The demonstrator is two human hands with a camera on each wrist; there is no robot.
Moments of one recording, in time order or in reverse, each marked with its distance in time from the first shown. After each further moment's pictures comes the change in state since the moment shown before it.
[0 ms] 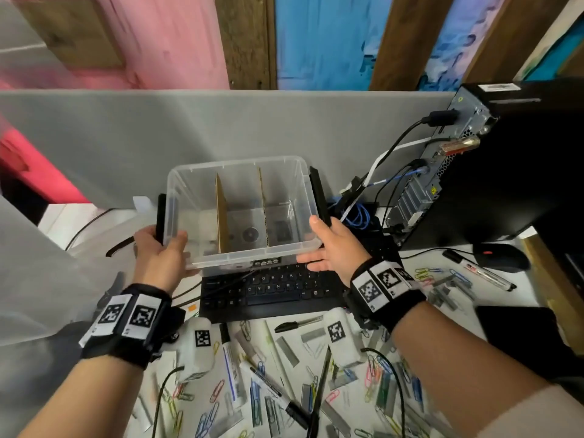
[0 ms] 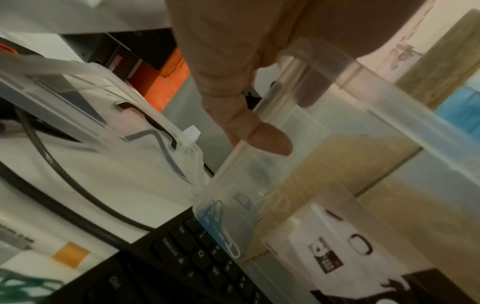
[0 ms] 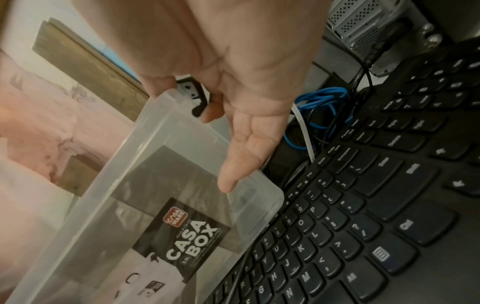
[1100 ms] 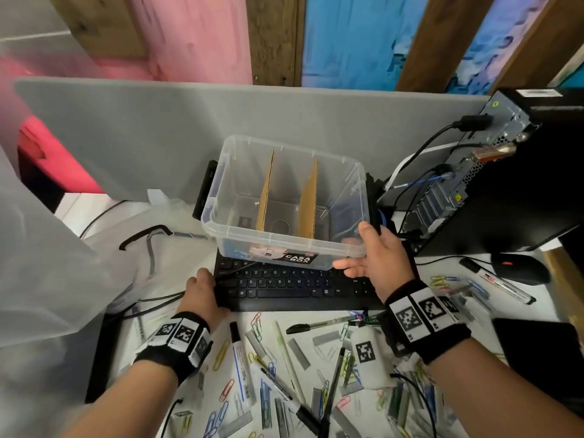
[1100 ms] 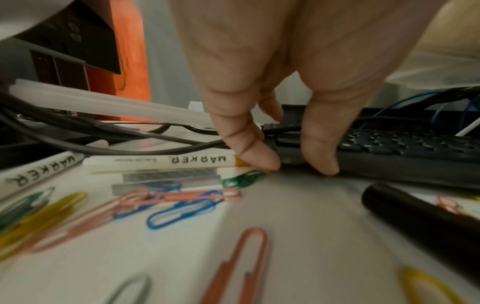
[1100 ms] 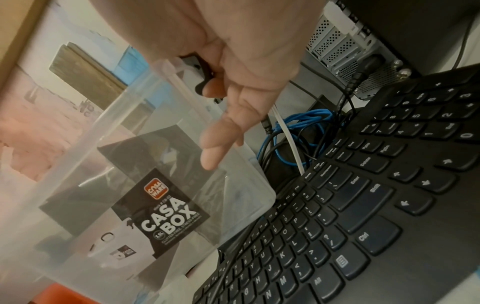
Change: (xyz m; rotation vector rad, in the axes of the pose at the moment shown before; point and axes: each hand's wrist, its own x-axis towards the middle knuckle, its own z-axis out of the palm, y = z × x) left_hand 0.008 -0.095 0.010 0.865 -0.274 0.038; right_hand -0.002 0.017 -0.016 0.076 0.248 -0.071
